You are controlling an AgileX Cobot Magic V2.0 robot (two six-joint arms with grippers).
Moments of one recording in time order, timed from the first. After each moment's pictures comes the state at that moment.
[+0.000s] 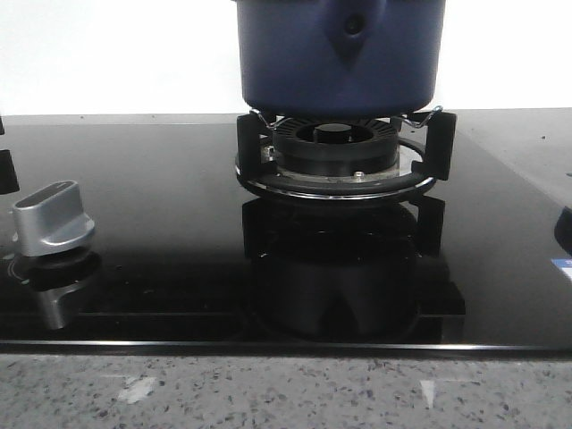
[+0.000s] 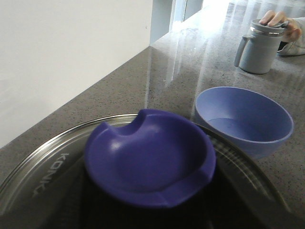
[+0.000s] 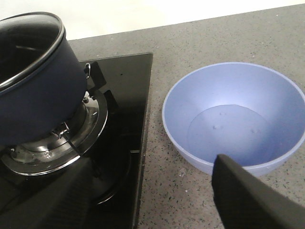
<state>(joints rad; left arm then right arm) -0.42 1.78 -1.46 -1.53 0.78 1.66 -0.07 0.53 -0.68 0.26 0.66 -0.08</state>
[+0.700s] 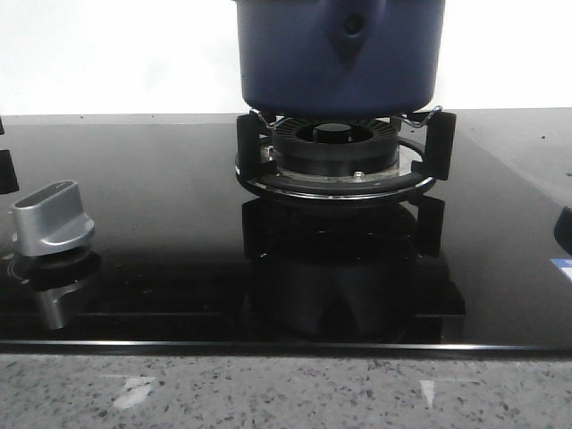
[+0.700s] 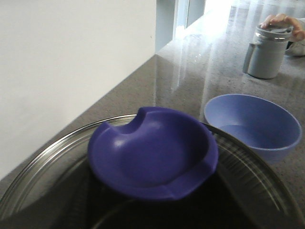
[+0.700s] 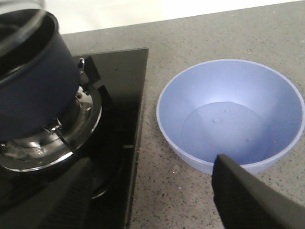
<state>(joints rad) -0.38 1.76 -1.51 -1.51 0.80 1.66 -0.07 0.56 -0.69 0.23 0.68 -0.08</state>
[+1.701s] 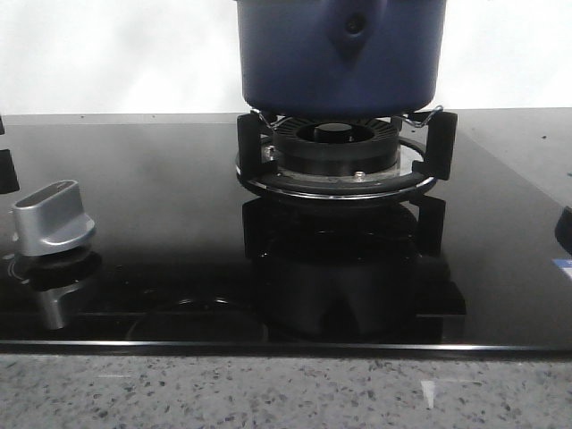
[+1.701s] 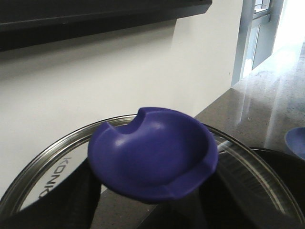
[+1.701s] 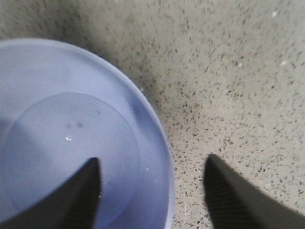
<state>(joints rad) -0.01 1.64 -1.51 -1.52 0.95 1.62 -0.37 1.39 -1.16 0.09 0.97 -0.04</state>
